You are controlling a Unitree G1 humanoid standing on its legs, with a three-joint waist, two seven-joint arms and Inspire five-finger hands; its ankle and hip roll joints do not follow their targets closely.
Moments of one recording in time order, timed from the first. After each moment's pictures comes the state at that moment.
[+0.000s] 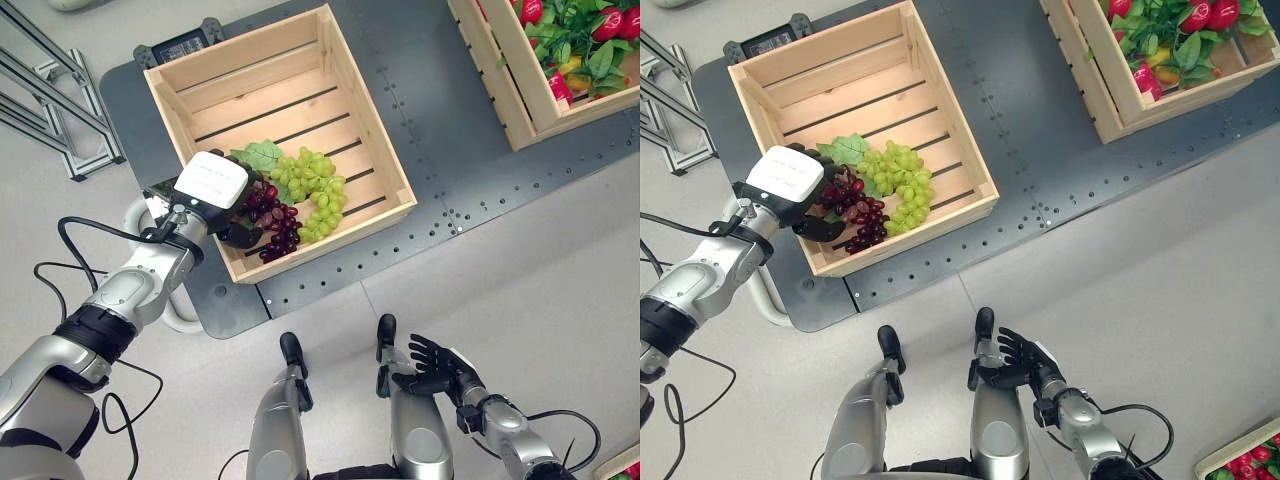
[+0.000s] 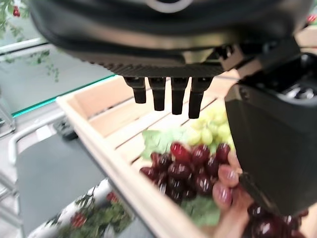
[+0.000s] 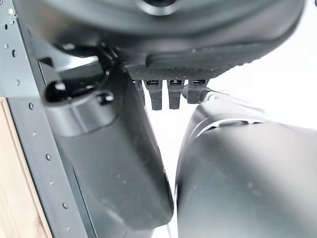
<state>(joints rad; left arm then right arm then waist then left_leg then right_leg) -0.73 0.98 -0.67 0.40 0.76 0.09 0.17 -0.02 -0.42 0.33 0.62 0.41 -0.09 0.15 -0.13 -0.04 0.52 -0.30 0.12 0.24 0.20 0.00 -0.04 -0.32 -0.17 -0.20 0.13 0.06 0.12</state>
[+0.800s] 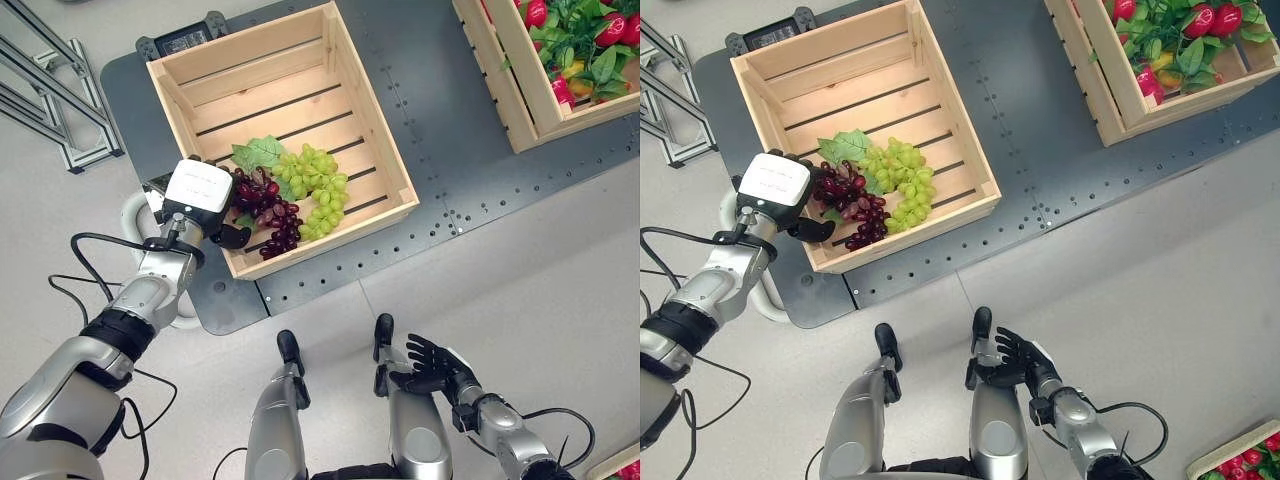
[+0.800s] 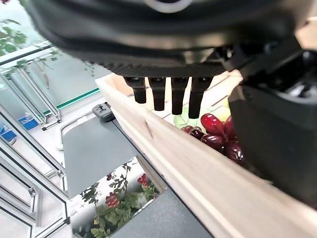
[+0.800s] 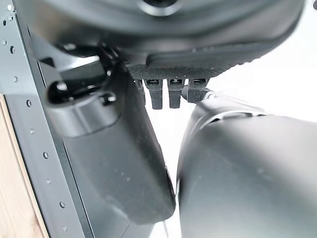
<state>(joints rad) -0.73 0.86 -0.65 0.58 0.83 0.19 0.31 -0.04 -0.42 0.38 0.63 0.44 -0.09 0.12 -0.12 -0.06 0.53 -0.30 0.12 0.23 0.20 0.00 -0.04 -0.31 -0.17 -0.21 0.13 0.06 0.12</state>
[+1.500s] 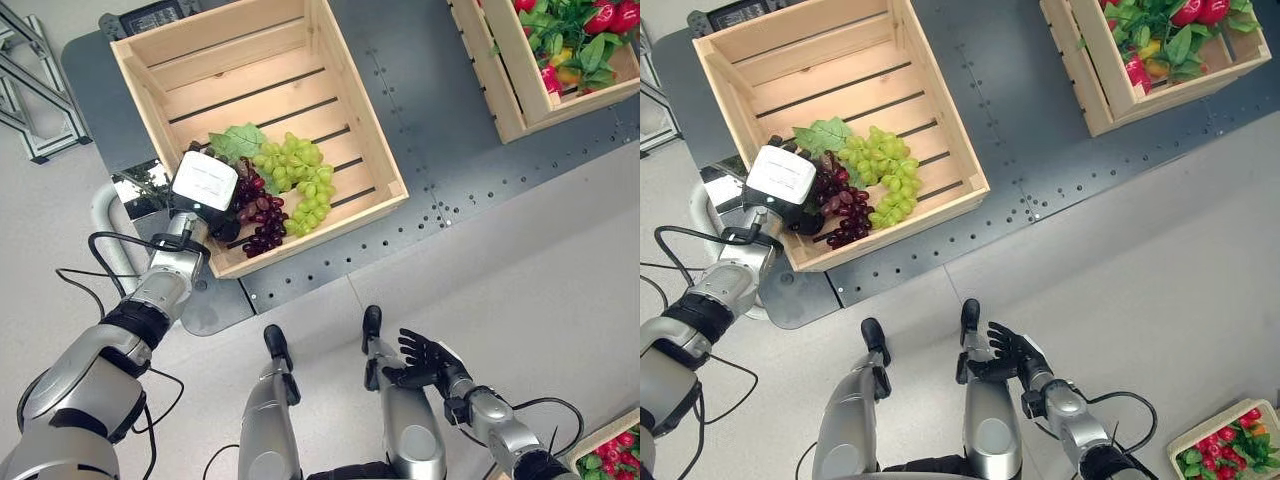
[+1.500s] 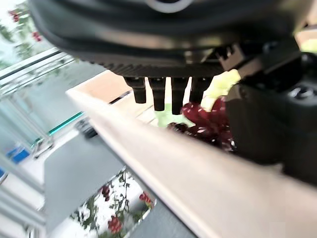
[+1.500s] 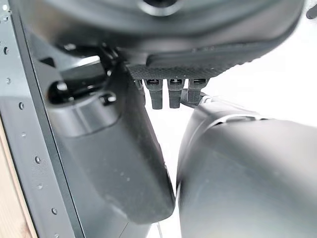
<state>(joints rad) -0.82 0.80 -0.72 0.71 1.06 0.25 0.35 -0.10 -0.41 0.45 0.64 0.48 -0.09 0.11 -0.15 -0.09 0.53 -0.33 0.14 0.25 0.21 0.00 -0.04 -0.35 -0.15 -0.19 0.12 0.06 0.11</state>
